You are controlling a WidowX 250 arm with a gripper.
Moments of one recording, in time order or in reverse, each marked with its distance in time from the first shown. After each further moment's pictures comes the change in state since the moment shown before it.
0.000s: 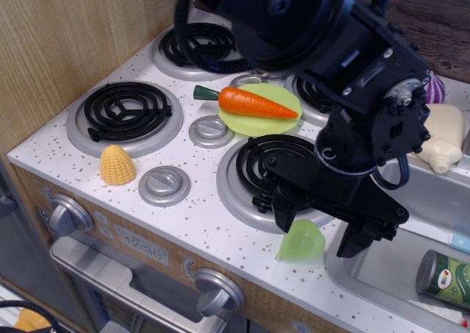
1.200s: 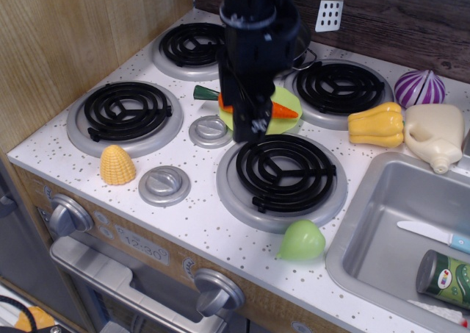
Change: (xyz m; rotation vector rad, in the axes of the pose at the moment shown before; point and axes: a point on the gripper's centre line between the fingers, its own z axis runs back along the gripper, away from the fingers) arm 0.080 0.102 0.017 -0.067 0.036 -1.008
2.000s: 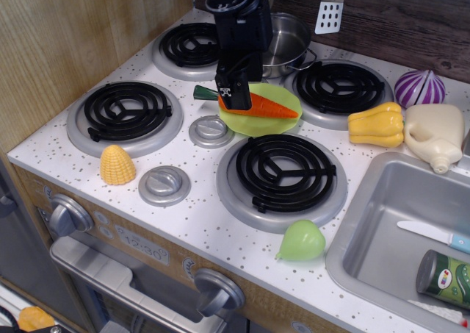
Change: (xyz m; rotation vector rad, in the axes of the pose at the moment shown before) arm 0.011 0.075 -0.049 -0.015 -0.197 -0.384
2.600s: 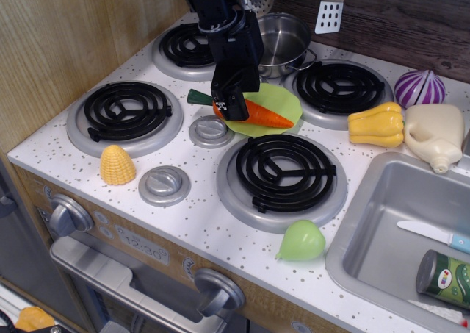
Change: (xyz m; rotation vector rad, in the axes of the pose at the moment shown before) arm -0.010 0.006 -0.025 -0.012 -0.074 -0.002
